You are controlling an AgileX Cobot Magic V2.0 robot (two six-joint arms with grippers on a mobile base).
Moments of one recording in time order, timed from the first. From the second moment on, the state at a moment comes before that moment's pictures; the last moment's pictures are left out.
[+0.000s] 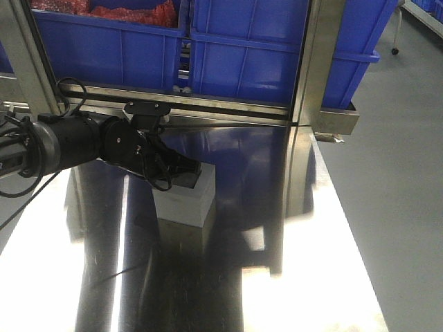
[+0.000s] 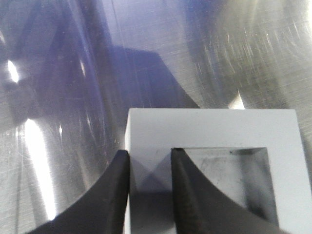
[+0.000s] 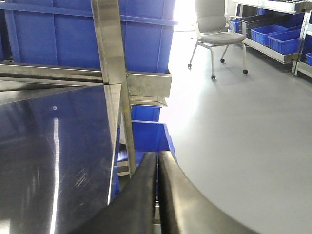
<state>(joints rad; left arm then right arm) -0.39 1.97 -1.40 -0.11 0.46 -0.15 -0.09 -0.02 0.03 0.02 0.22 0.02</state>
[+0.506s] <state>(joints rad) -0.39 1.80 -1.26 -0.10 0.35 -0.14 -0.09 -0.02 0.03 0.02 0.22 0.02</state>
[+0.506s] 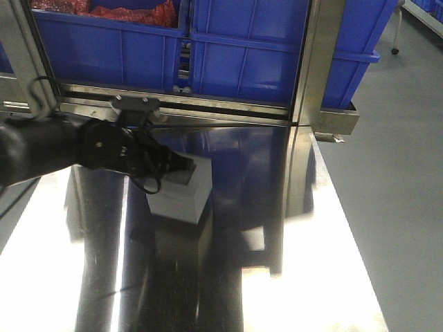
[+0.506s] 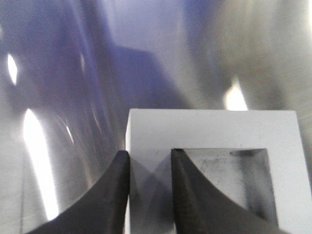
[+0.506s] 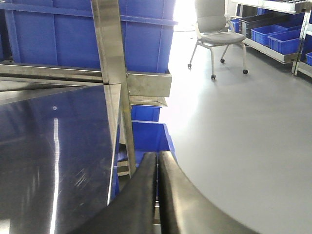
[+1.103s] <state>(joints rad) -0.39 1.03 -0.80 -0.10 0.15 -0.14 -0.09 -0.02 0.03 0.02 0.22 0.02</state>
